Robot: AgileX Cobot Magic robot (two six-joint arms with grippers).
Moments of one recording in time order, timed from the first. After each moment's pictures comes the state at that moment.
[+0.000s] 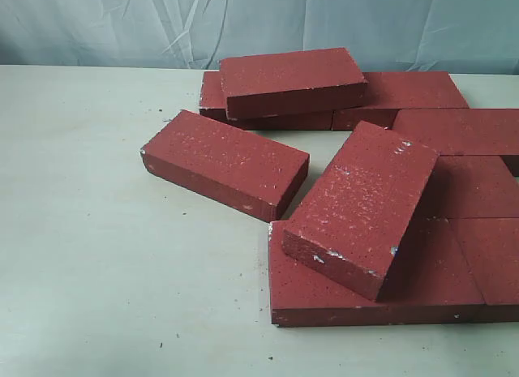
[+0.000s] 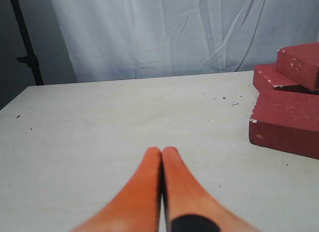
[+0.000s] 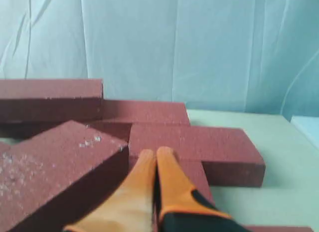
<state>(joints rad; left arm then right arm) -0.01 0.01 0.00 0.02 0.23 0.02 0.02 0.01 0.00 -0.05 0.14 0.00</state>
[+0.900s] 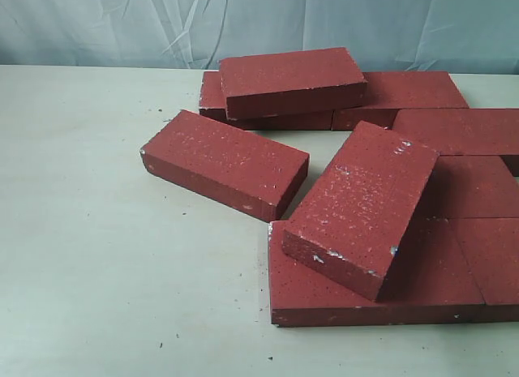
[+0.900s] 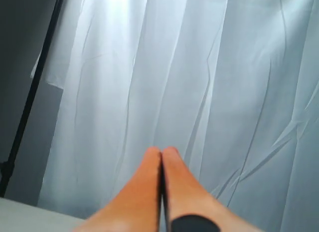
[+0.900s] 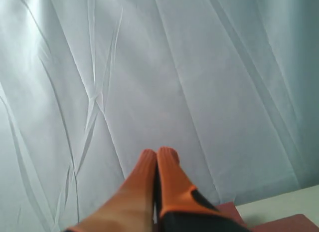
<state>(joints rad) -0.01 0.00 0.00 -0.24 -0.31 -0.05 0.02 0.02 -0.05 0.19 -0.19 0.12</state>
